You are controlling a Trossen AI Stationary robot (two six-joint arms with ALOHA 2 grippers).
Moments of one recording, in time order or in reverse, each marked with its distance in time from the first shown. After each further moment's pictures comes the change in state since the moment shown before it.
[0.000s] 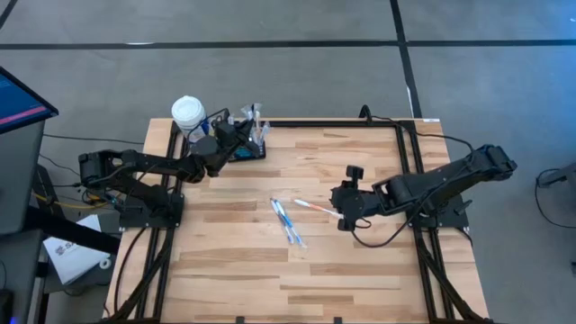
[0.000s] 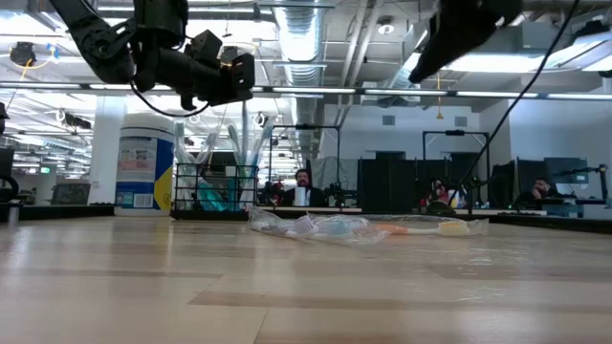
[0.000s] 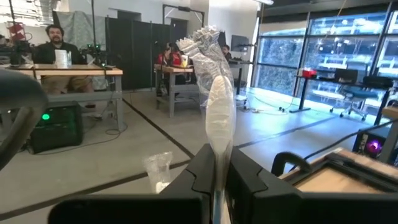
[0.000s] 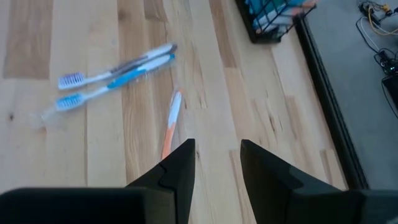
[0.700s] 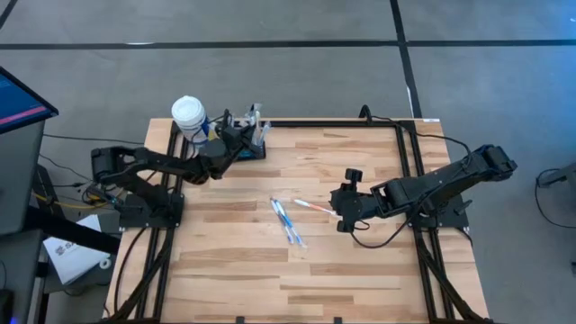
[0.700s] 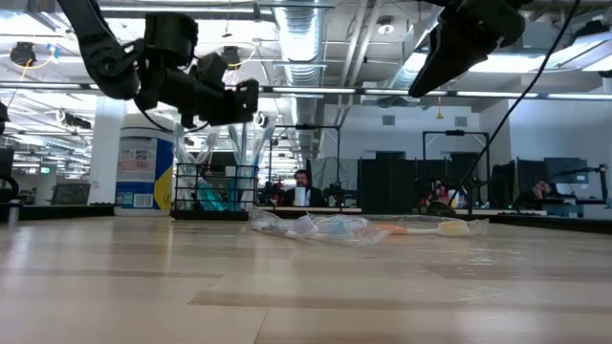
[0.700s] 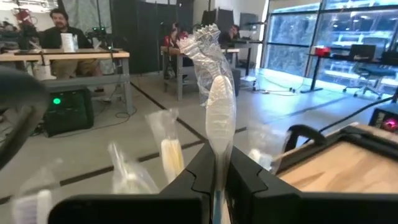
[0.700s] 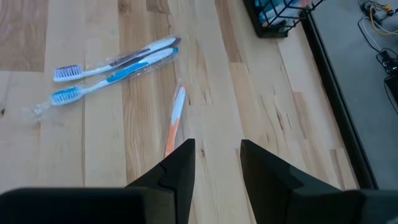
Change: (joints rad) left arm 0.003 0.111 -0.021 0.034 -0.031 -0.025; right arm 0.000 0.001 -0.084 0.090 0.000 -0.002
